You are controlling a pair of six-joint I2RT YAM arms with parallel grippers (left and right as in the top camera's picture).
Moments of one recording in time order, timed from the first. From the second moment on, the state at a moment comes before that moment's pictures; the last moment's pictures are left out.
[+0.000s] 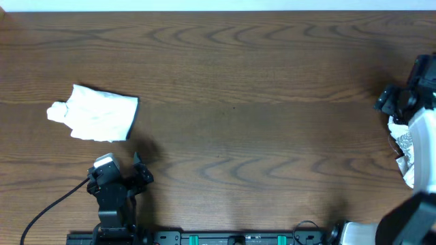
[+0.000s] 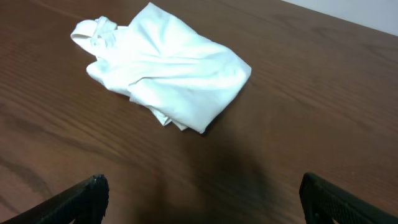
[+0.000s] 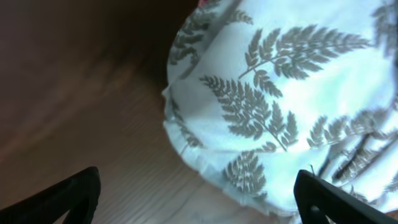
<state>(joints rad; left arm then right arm) -0.01 0.01 0.16 -0.63 -0.27 -0.31 -0.35 1.55 1.21 -0.78 0.33 0.20</state>
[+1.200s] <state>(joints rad) -0.01 0.01 0.16 -0.63 -0.27 -0.31 -0.29 1.53 1.27 -0.69 0.42 0.27</state>
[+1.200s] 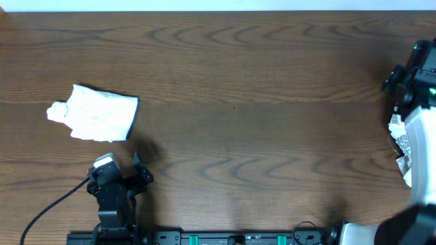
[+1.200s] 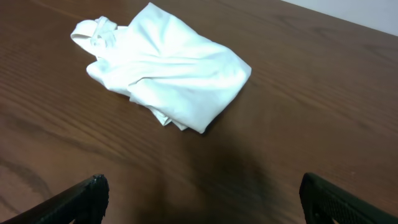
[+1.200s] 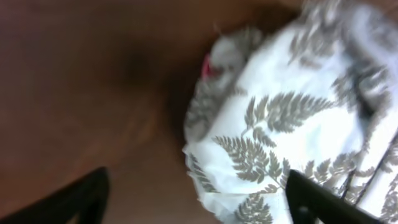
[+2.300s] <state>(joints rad) -0.01 0.01 0.16 -0.63 -0.27 -0.31 -0.13 1.29 1.32 -0.47 -0.14 0.24</state>
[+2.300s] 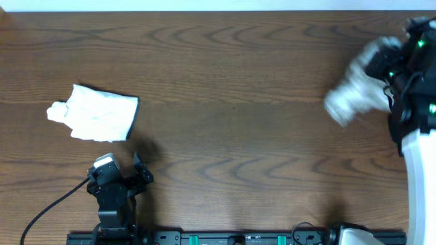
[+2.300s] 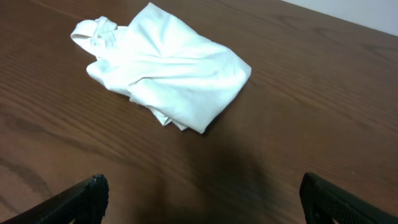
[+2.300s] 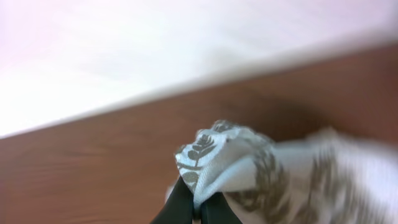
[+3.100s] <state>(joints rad) -0.01 0.01 0.16 -0.63 -0.27 -0.31 0.18 1.38 1.32 -0.31 -0.43 0.20</state>
